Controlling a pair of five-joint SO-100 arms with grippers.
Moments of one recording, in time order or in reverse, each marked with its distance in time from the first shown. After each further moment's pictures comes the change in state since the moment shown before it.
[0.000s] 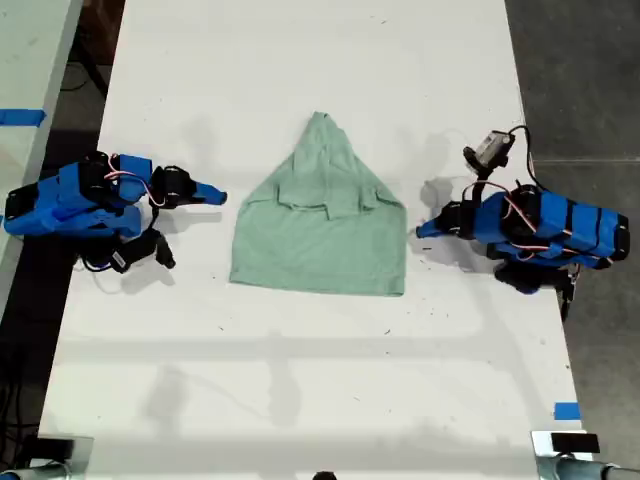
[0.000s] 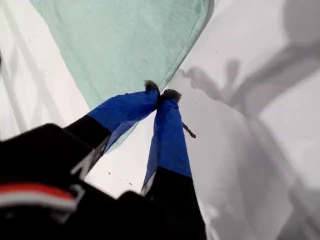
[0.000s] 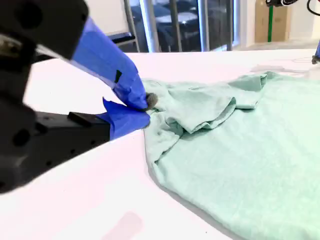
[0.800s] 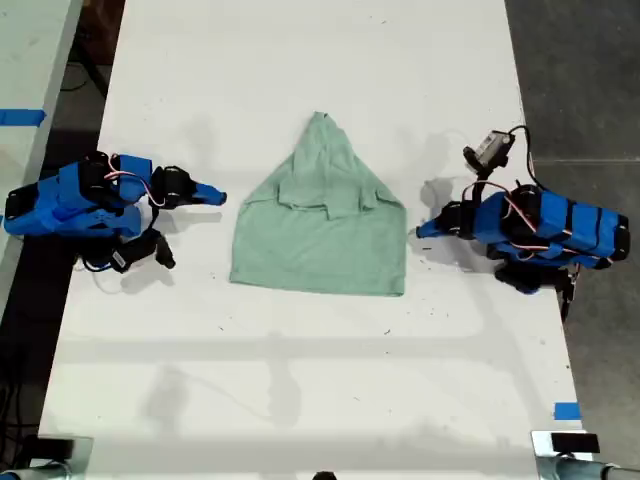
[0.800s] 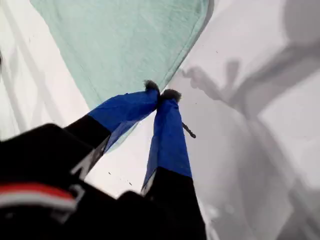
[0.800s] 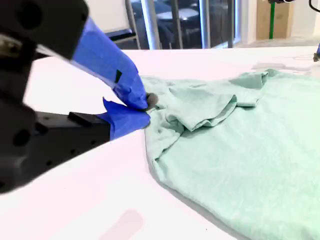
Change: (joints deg) arm 0 0.0 0.0 0.0 0.5 -0.4; arm 1 0.0 0.0 0.0 0.0 0.0
